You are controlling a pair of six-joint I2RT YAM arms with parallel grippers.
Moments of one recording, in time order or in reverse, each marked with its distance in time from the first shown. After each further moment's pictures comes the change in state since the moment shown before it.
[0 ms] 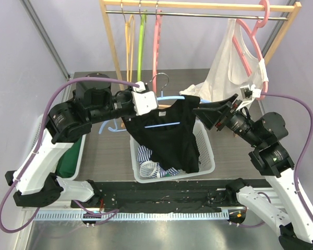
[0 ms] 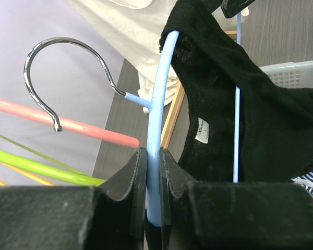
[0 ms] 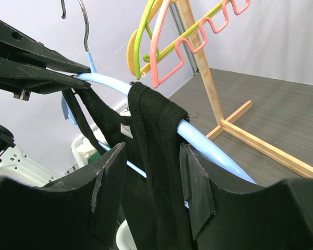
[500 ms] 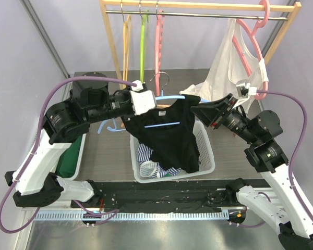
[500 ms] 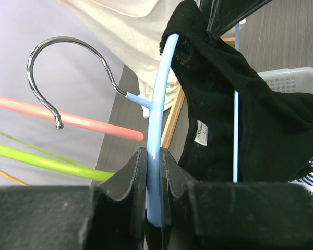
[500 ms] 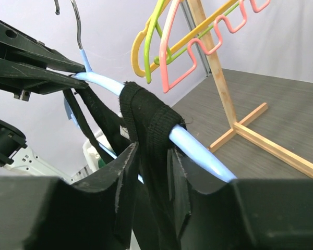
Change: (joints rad) left arm 0.000 0.002 0.027 -0.008 0.016 -0.006; right arm 0.000 0.031 -0.035 0.098 -0.039 0.051
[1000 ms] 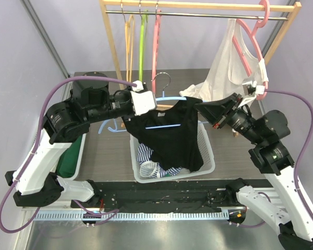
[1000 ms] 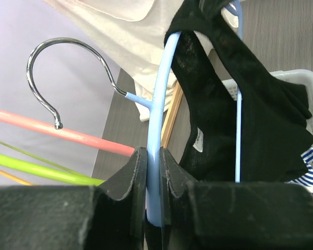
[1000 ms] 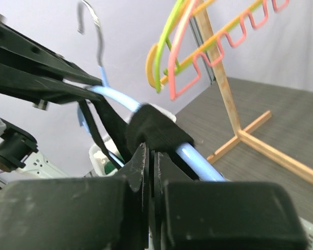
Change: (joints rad) left arm 0.000 0.005 0.008 -0.001 0.025 -0.002; right arm 0.000 -0.017 0.029 -0.012 -0.008 0.024
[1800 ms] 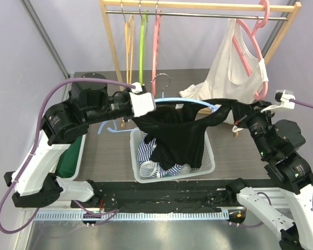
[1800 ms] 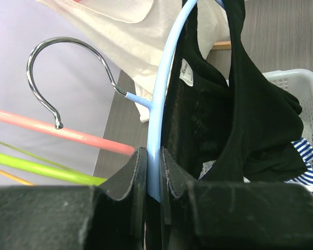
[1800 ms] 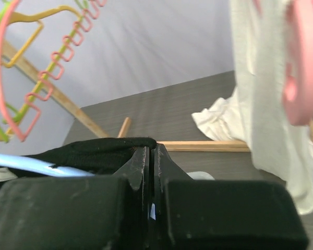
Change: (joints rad) left arm 0.000 -0.013 -0.008 0.000 0.000 0.006; right arm 0.002 -0.081 0.156 -0.444 0.705 -0.114
